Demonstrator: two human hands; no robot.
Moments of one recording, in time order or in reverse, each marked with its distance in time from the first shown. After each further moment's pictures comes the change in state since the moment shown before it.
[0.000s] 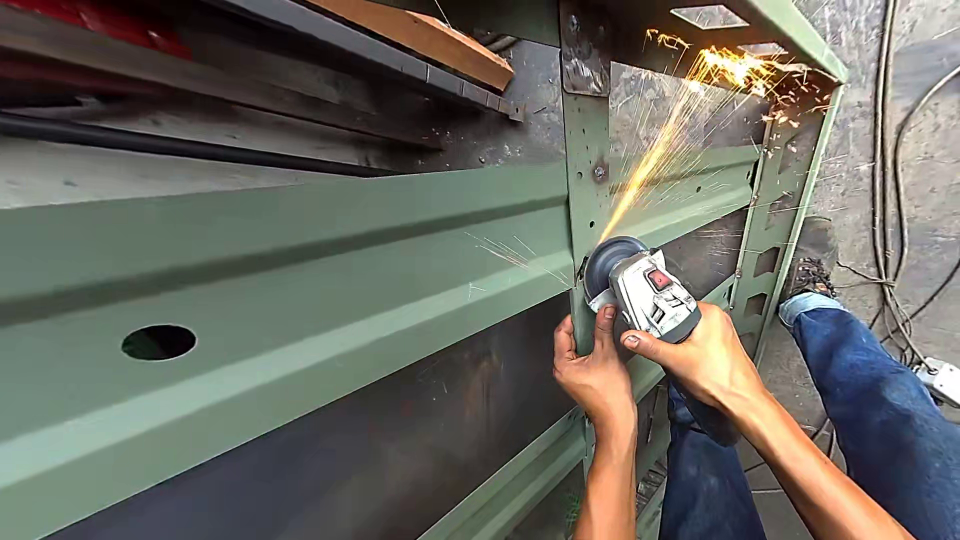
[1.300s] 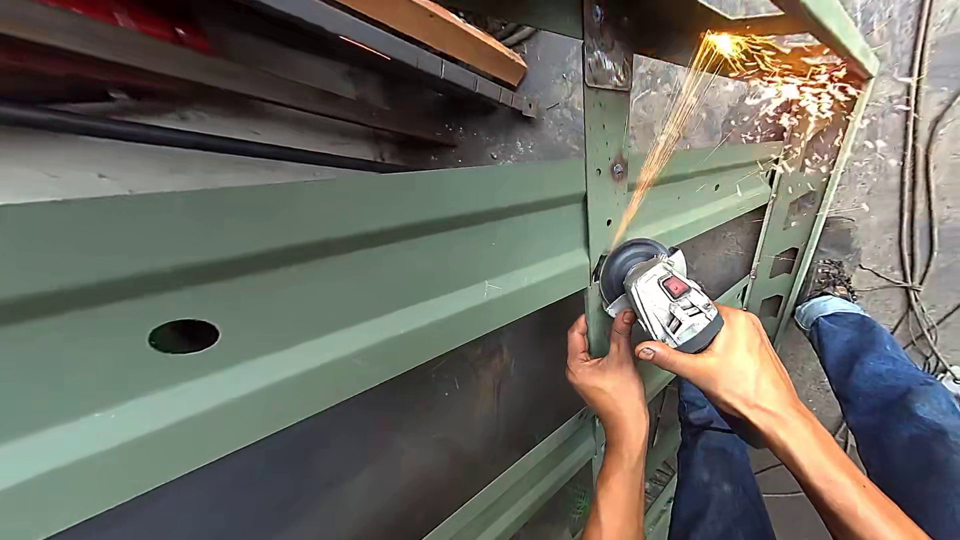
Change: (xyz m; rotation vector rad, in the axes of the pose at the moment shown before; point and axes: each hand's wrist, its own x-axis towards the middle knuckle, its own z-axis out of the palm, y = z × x) left_hand 0.000 -0.005 -0.004 -0.035 -0.043 -0.010; right_hand -0.003 -0.003 -0.006 -0.167 0.042 -0.071
